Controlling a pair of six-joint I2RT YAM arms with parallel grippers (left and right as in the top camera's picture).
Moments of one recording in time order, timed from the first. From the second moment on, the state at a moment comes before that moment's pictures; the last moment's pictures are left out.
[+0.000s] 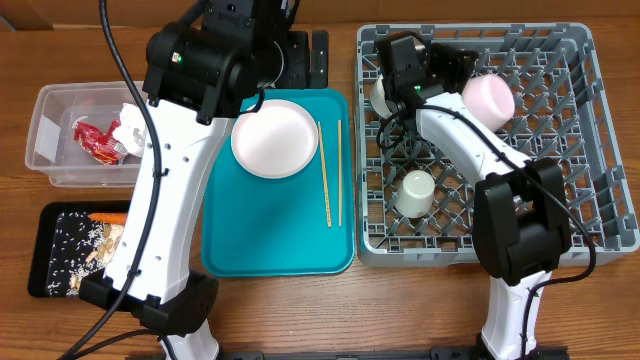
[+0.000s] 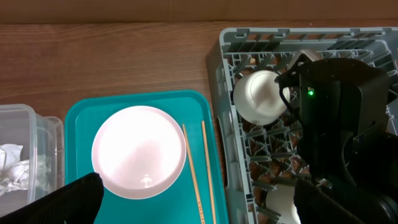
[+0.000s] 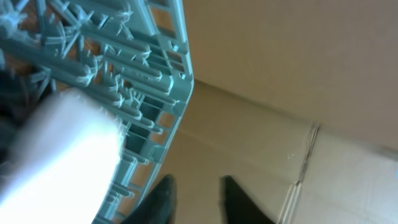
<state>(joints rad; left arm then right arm) -0.40 1.88 2.42 -1.39 -0.02 -0.34 0.35 2.11 1.64 -0.40 1.18 -0.99</state>
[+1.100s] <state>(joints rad) -0.40 1.88 2.42 -1.39 -0.02 -0.34 0.24 1.82 1.64 -0.80 -0.09 0.21</state>
